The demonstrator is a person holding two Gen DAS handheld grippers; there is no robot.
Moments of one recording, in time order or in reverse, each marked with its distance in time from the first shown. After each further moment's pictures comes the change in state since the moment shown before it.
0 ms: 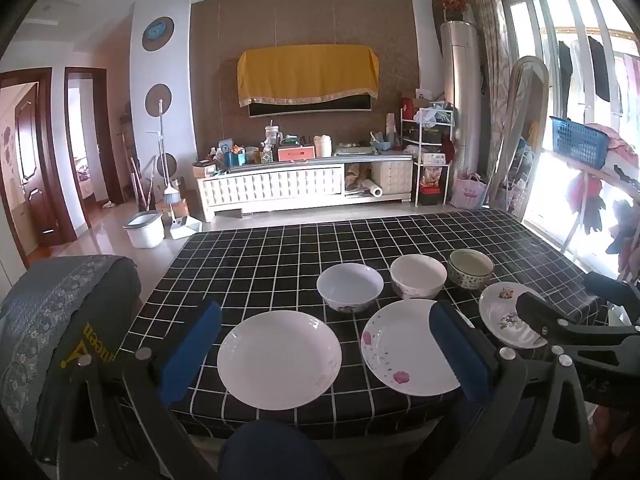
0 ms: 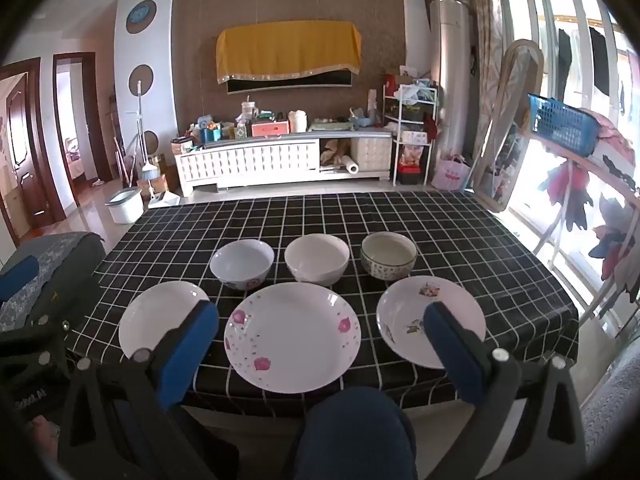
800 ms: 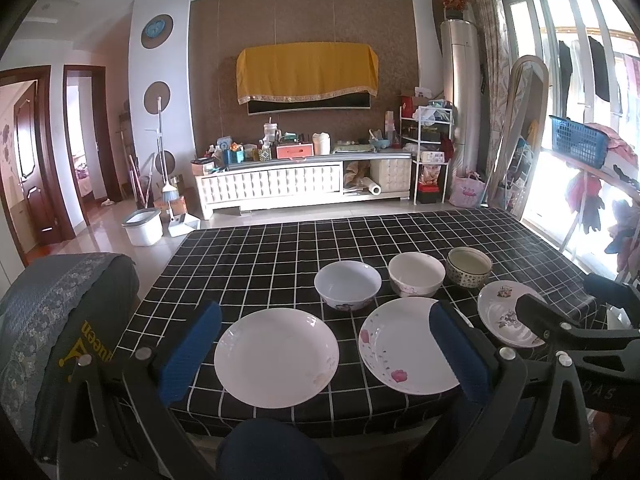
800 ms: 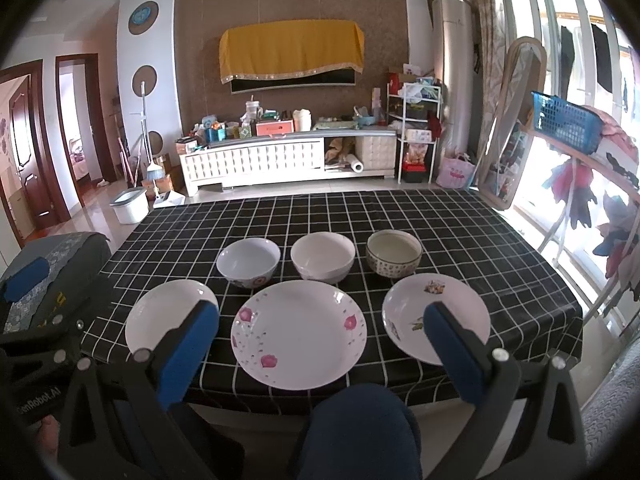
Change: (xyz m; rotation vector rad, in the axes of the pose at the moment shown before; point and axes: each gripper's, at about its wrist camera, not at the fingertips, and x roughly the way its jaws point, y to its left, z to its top) left arm 0.005 0.002 -0.003 -0.003 0.007 -0.010; right arm -0.005 0.001 0.000 0.005 0.006 0.020
